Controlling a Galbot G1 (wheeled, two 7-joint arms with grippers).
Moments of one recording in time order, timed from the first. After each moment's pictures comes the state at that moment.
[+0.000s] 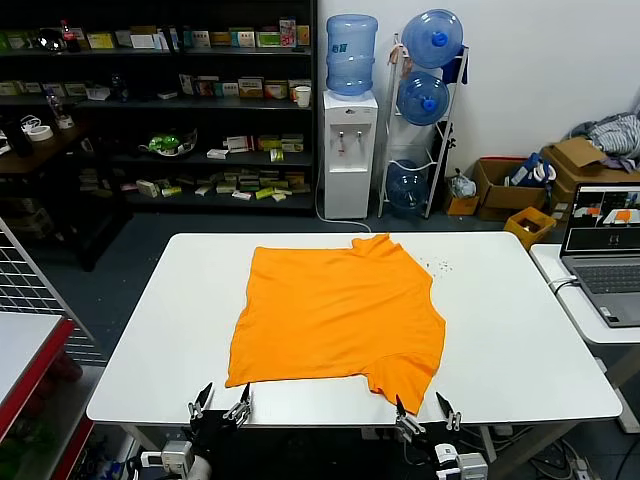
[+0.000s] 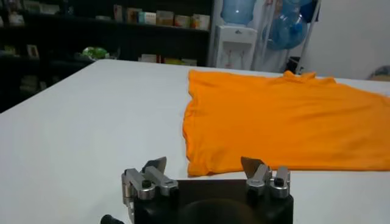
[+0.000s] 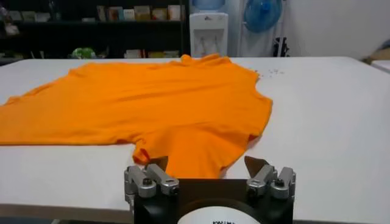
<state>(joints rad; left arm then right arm) 1.53 -1.21 -0.32 -1.85 -0.39 0.10 -0.23 -1.62 1.51 0.49 1.90 0.06 -0.23 -0.04</state>
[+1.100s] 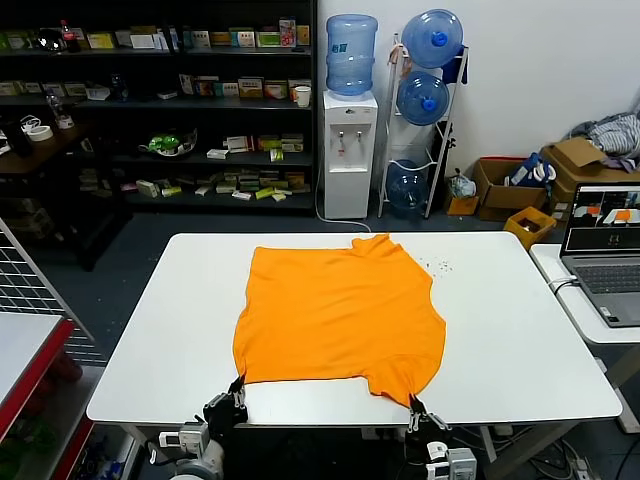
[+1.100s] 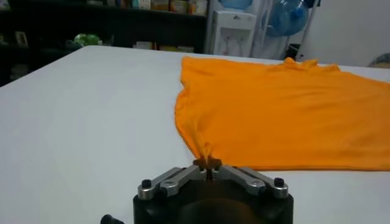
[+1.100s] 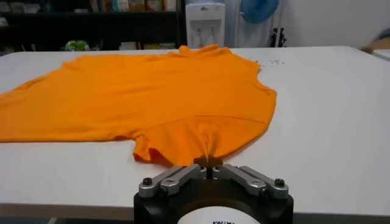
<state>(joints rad) 1.47 -1.21 -0.27 -1.82 -0.42 0.17 -0.26 -1.67 1.50 0.48 1.96 0.07 -0.24 0.00</state>
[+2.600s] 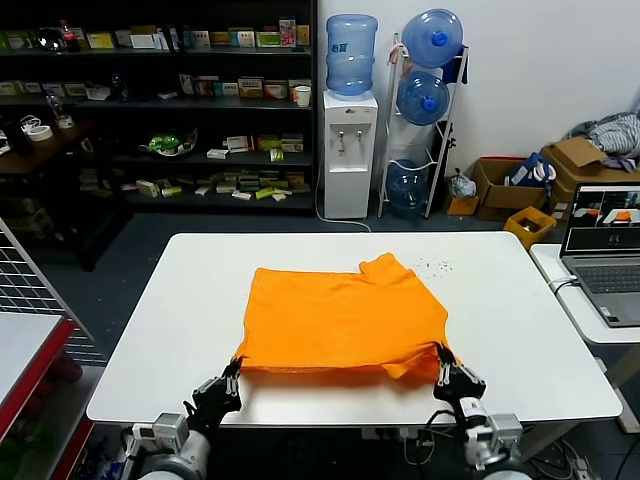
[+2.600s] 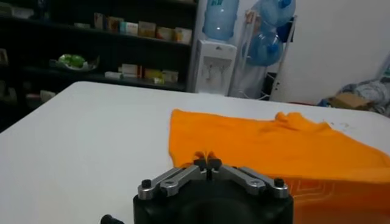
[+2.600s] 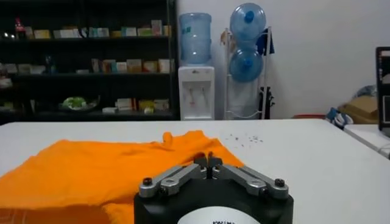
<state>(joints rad) 1.48 -1.08 -0.27 -2.03 -0.56 0.20 -0.29 -1.47 1.29 0.47 2.00 0.29 -0.25 0.12</state>
